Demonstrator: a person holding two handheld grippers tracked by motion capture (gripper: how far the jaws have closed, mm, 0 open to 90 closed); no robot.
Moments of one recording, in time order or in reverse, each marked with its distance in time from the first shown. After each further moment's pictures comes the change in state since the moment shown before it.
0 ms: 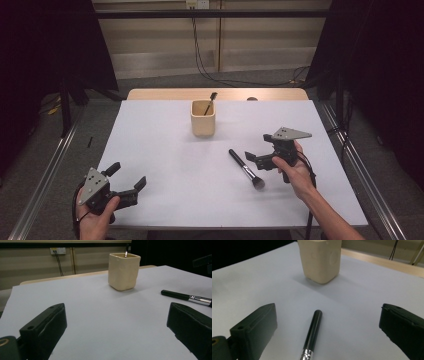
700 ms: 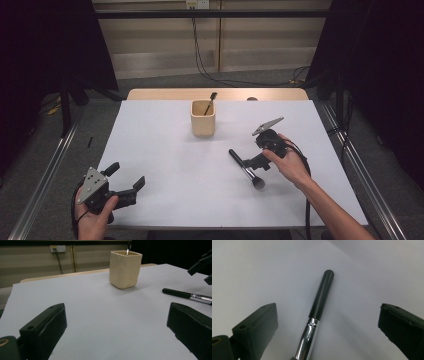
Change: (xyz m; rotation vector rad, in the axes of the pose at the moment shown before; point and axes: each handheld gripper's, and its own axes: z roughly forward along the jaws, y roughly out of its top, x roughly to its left) left arm 0.006 -0.001 0.000 0.012 -0.008 -0.001; right arm 0.003 0.027 0.030 0.476 0.072 -0.068
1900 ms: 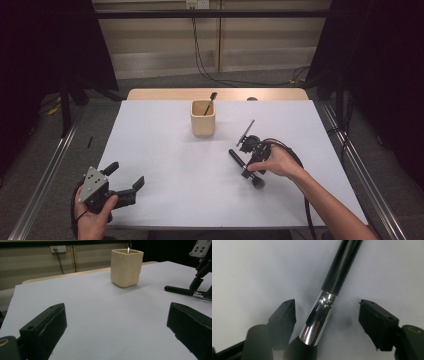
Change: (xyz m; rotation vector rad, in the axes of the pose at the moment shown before) left arm 0.001 -0.001 0.001 0.007 0.014 0.020; right arm 0.008 0.015 0.041 0.448 0.059 -0.090
